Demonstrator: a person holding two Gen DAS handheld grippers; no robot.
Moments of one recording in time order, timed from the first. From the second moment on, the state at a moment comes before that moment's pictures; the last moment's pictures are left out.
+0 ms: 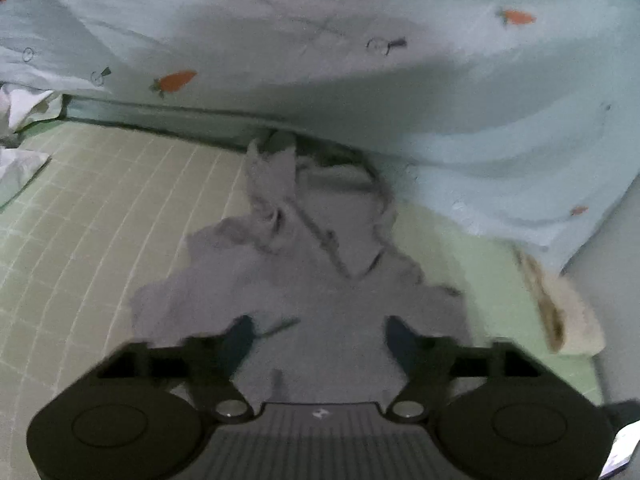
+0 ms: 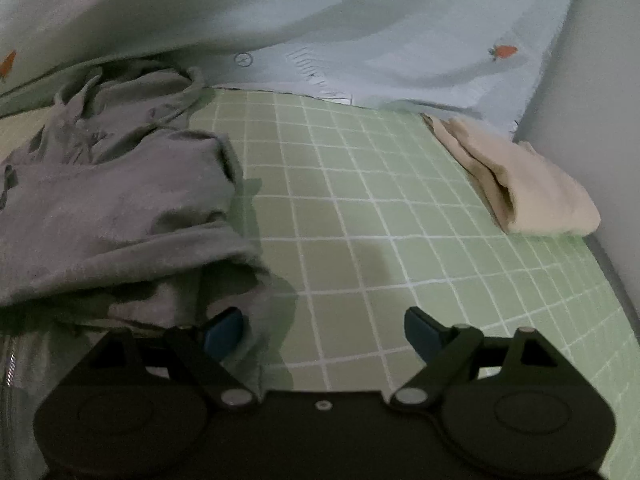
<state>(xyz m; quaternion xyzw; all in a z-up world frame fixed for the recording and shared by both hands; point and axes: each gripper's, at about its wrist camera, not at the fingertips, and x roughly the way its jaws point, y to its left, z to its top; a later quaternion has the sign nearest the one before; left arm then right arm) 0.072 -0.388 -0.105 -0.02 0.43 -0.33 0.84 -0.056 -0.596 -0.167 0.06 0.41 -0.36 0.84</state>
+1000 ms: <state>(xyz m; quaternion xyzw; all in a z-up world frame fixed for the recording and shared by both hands) 0.145 -0.309 -0.188 0.01 0.54 -0.09 0.84 0.099 -0.496 -0.138 0.19 0.36 -0.02 0.91</state>
